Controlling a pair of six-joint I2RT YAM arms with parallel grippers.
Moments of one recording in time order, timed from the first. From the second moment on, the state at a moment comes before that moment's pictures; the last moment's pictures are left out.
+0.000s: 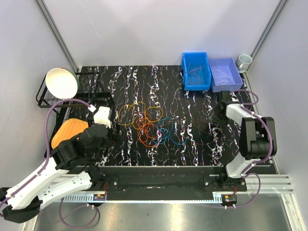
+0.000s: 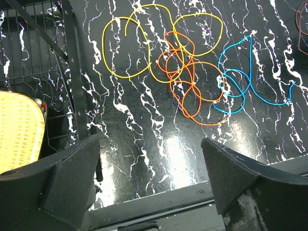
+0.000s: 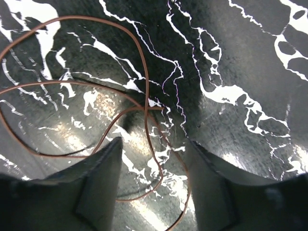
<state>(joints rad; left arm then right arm) -0.92 0.62 0.91 -0.92 -0.54 -0.47 0.02 1.65 0.95 -0.49 0.21 0.56</state>
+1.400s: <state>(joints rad) -0.92 0.63 0.91 -0.92 -0.54 -0.47 0.01 1.47 1.51 -0.56 0.19 0.48</state>
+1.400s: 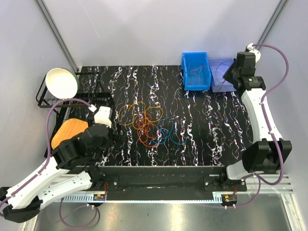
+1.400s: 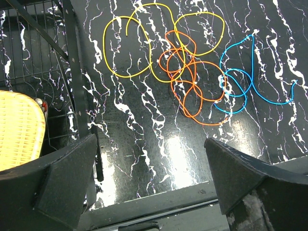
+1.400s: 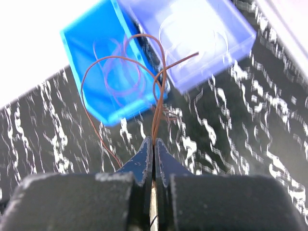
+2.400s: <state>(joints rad) -0.92 0.67 0.91 -0.92 -0.56 -0.48 -0.13 2.09 2.09 -0.36 0.27 0.27</state>
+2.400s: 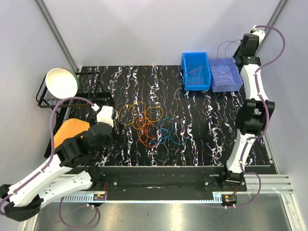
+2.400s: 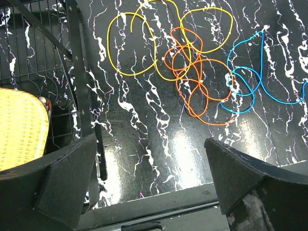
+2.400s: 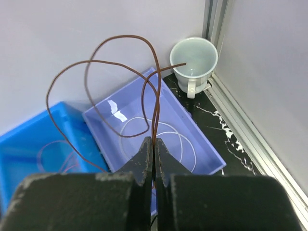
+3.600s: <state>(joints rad) -0.92 0.70 0.91 -0.92 -0.56 -0.48 -0.14 2.27 2.15 -0.44 0.09 0.36</state>
